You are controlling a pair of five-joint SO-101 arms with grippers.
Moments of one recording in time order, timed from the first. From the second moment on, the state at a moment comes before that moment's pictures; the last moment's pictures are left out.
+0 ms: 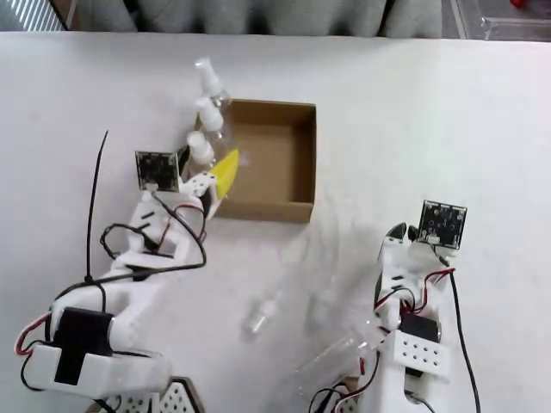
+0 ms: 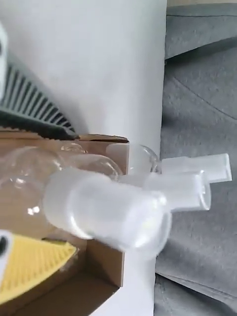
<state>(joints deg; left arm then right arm) 2.6 -4.7 72.0 -41.7 8.7 12.6 -65.3 94.9 11.2 5.3</state>
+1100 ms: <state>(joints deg) 2.7 -22.7 78.4 -33.4 8.7 12.6 -65.3 94.9 11.2 5.3</state>
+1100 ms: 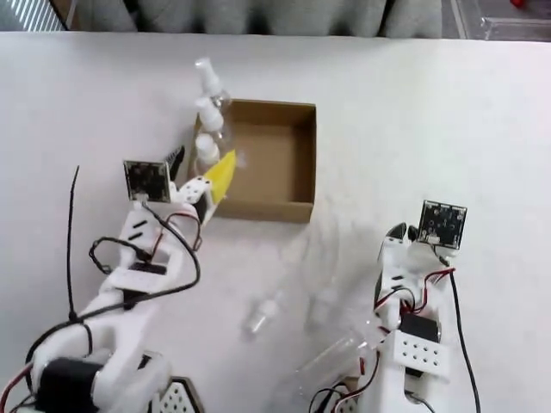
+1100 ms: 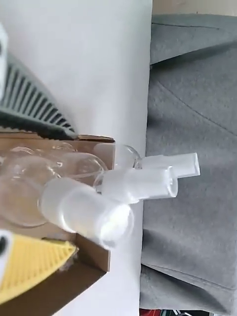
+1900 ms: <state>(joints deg) 2.7 -74.4 97.3 7.7 1.8 12.6 -65.3 94.9 11.2 5.3</state>
